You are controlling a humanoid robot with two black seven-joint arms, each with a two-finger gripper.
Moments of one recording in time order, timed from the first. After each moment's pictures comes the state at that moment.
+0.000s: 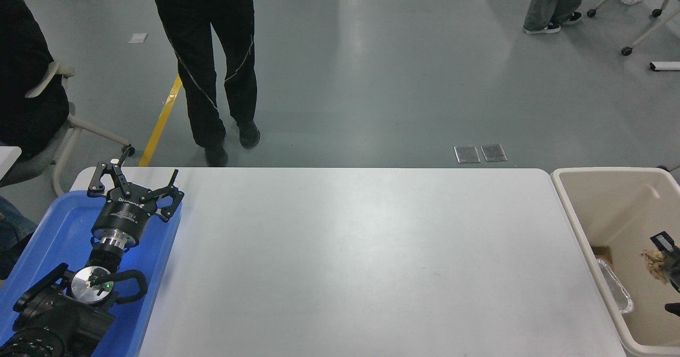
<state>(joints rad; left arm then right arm) -0.54 0.22 -1.14 -0.31 -0.10 -0.79 -0.16 0.63 -0.46 -0.48 0.11 -0.02 -0.05 -0.03</state>
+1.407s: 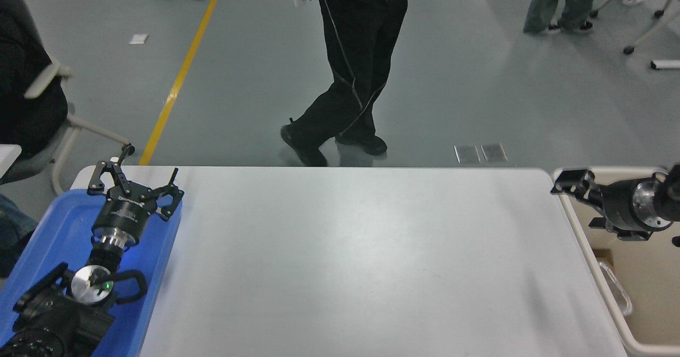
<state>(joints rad) -0.54 0.22 -1.14 -0.31 -0.10 -0.79 -0.16 1.90 -0.69 -1.19 1.49 -0.12 0.25 0.02</state>
